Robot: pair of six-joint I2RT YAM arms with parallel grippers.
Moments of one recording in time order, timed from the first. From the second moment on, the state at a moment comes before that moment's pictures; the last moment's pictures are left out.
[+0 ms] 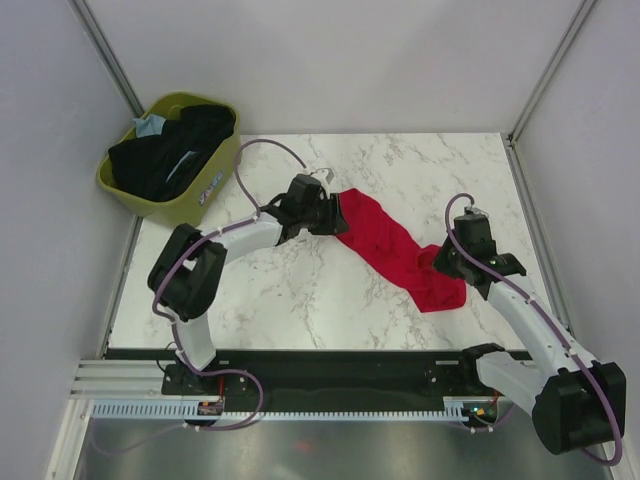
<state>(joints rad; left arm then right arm) -0.60 1.82 1.19 -0.03 0.19 -0.51 0.20 1.01 0.69 -0.54 0.05 0.63</state>
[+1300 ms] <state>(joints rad) -0.65 1.65 1.27 -0.11 0.24 -0.54 0.20 1.03 0.93 -0.65 0.12 0.51</state>
